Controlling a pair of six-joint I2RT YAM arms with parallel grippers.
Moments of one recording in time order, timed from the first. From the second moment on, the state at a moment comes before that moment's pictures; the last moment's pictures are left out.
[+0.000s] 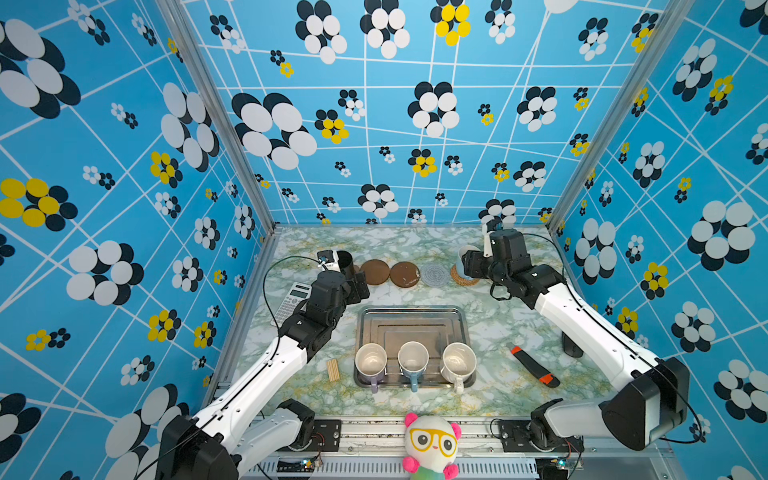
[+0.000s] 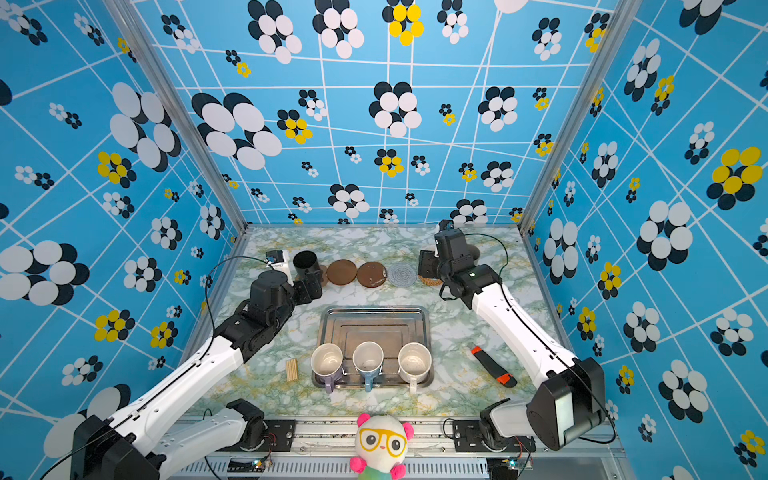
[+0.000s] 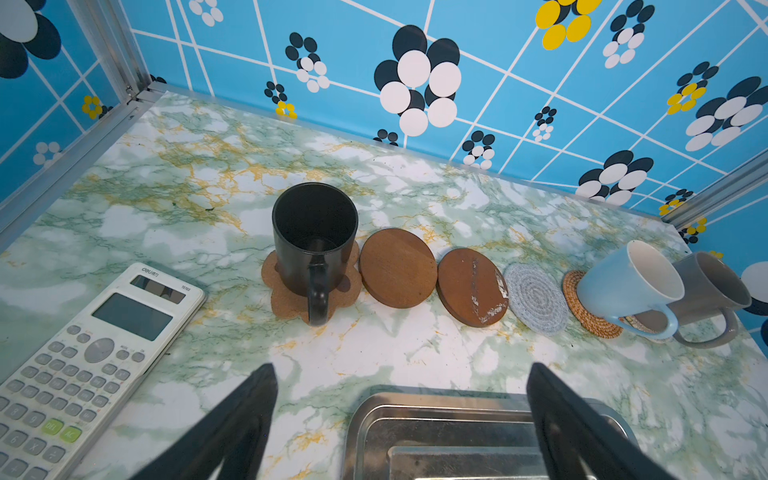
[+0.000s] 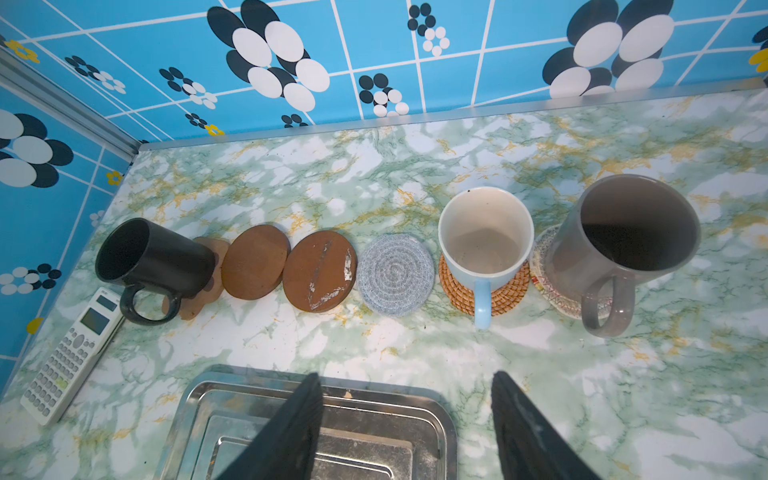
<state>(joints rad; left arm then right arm) -0.47 1.04 0.80 -0.20 -0.29 -0.46 0.42 1.39 1.23 -0.50 0.14 0.36</state>
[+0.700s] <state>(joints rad) -0.65 1.04 1.08 -0.82 -0.23 -0.47 0.43 1.41 1.11 -0.27 0.17 0.50</state>
